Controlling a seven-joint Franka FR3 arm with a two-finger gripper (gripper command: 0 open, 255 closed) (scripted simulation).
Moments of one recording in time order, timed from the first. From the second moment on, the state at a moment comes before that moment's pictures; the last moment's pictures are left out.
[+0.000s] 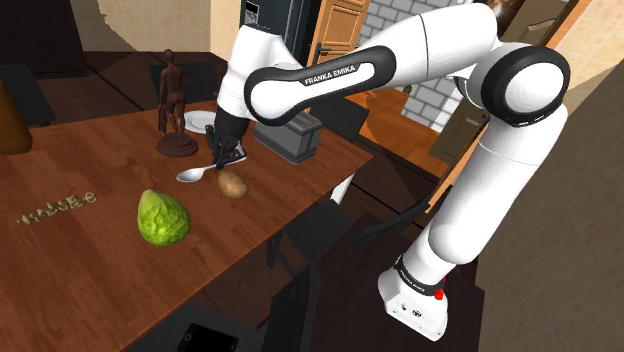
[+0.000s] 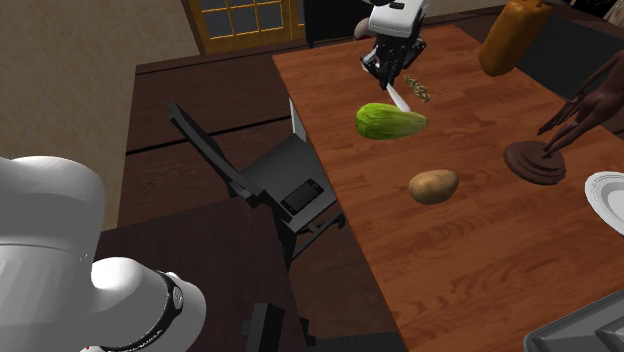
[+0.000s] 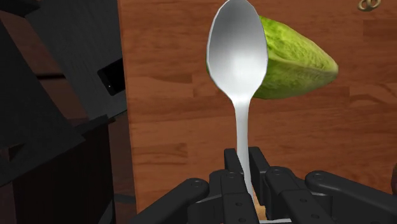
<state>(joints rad) -0.07 0.13 0.51 -2.02 0.01 2.33 1.96</state>
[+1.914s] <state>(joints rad) -0.44 0.29 0.26 -1.76 0.12 2.15 1.29</state>
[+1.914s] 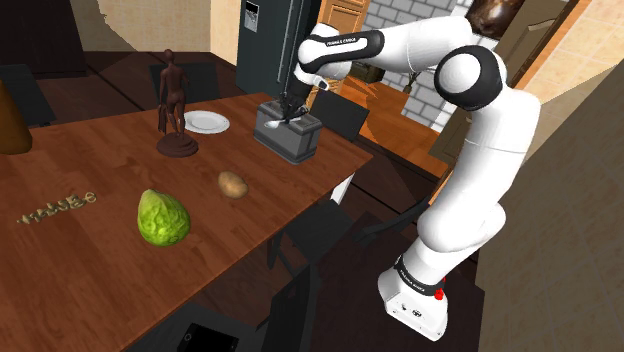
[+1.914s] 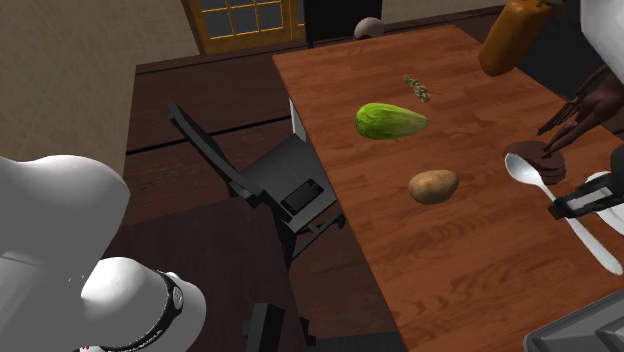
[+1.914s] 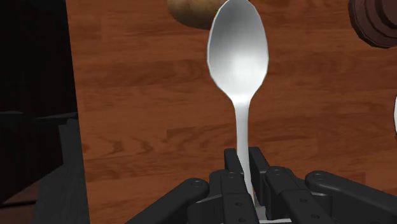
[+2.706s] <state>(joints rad) -0.49 0.42 0.22 -1.65 0.11 2.16 1.19</state>
